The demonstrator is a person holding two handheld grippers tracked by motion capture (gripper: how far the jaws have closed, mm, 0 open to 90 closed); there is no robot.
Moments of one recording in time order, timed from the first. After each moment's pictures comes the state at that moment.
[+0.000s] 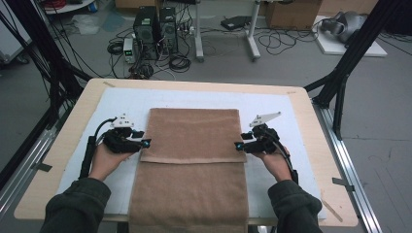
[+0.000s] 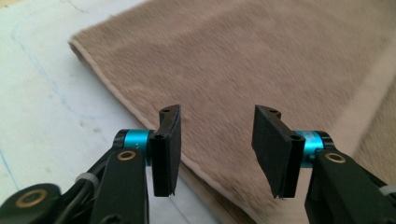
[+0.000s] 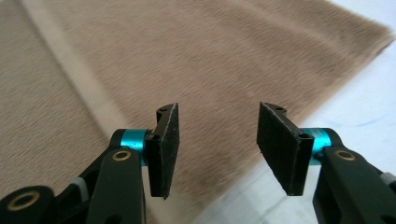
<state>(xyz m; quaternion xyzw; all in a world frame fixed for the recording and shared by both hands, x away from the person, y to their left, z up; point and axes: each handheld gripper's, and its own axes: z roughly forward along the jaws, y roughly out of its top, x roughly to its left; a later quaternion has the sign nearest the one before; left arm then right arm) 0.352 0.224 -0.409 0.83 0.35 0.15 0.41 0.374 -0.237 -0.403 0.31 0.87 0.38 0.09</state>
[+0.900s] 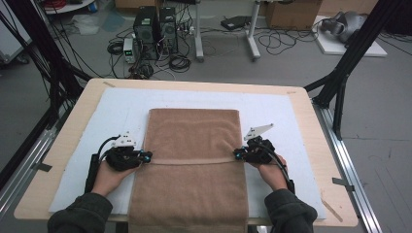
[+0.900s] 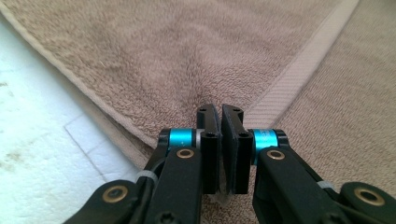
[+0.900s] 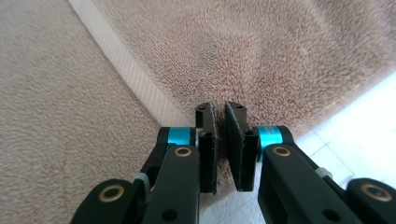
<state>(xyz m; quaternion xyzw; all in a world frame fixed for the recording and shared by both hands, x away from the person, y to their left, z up) 0.323 0.219 -0.435 0.83 0.34 0.11 0.43 0.356 -0.228 -0.425 0.29 0.89 0.36 0.07</state>
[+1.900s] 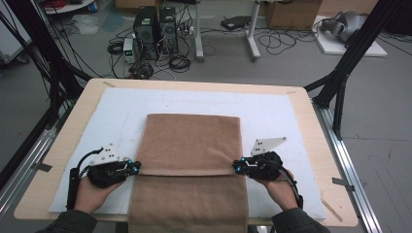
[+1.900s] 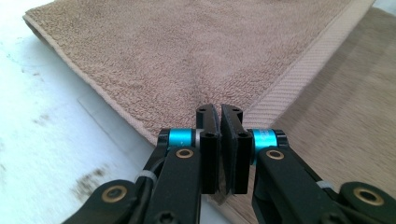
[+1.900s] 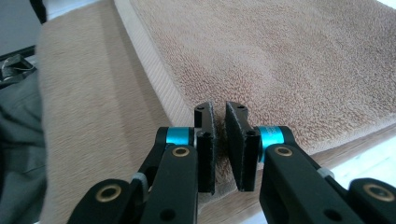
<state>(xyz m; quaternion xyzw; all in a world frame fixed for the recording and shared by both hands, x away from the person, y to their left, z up) 0.257 0.239 -0.414 0.82 0.32 0.14 0.45 0.290 -0.228 -0.392 0.23 0.87 0.42 0.06</state>
